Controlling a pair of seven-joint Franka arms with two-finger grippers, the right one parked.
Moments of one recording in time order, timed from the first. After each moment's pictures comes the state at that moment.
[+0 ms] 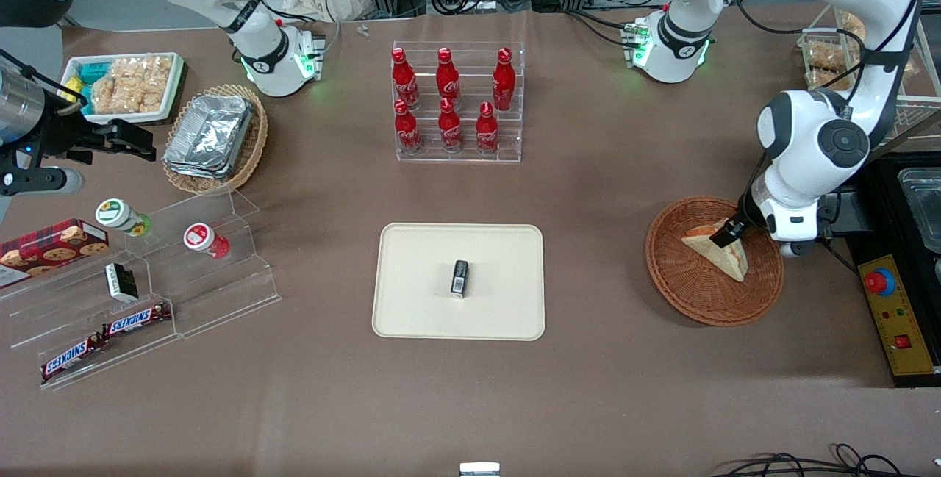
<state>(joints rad) 0.36 0.17 -0.34 -2.34 0.11 2.54 -0.83</state>
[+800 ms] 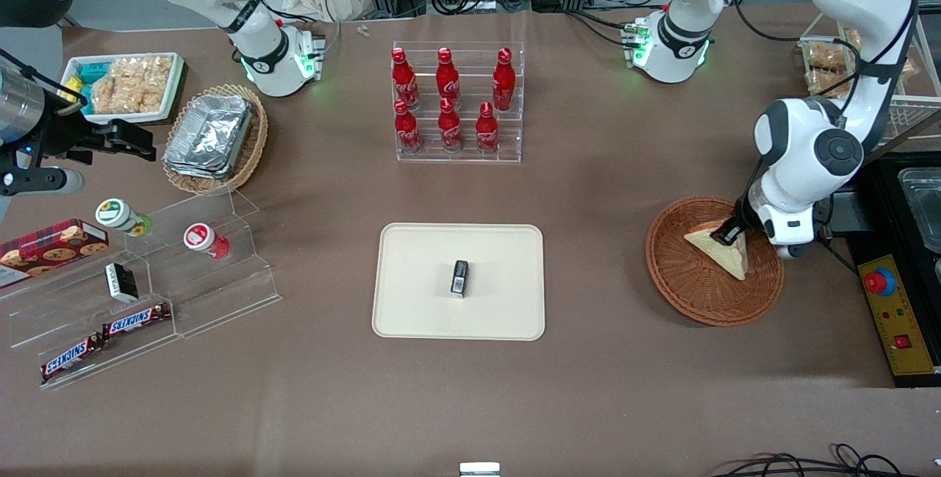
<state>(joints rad) 0.36 0.21 -0.32 -2.34 0.11 2.58 -0.88</state>
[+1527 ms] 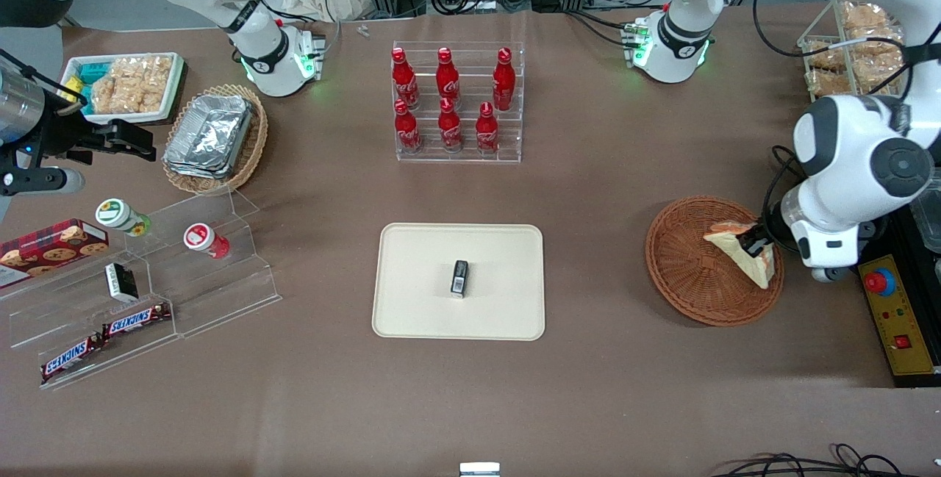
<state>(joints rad) 0.31 0.20 -0.36 -1.90 0.11 2.04 -0.85</state>
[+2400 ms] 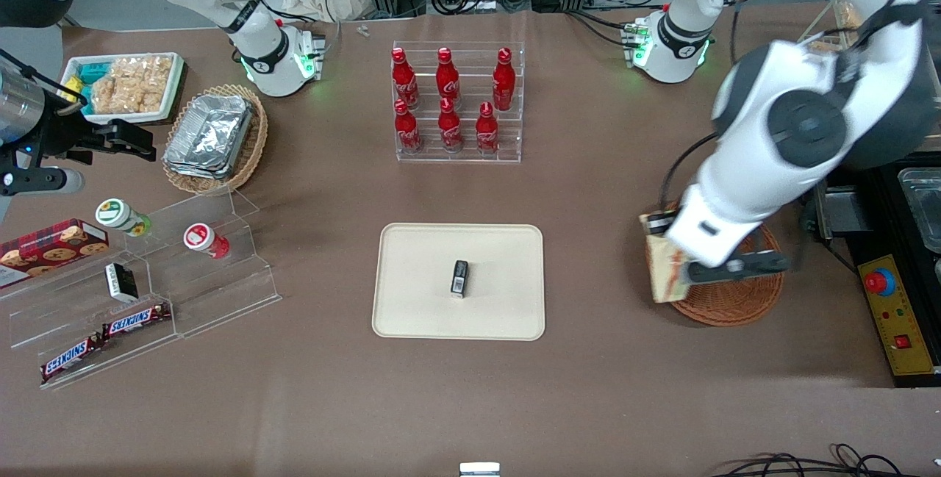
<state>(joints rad) -0.09 0.43 -0.38 -1.34 0.16 1.69 -0.52</state>
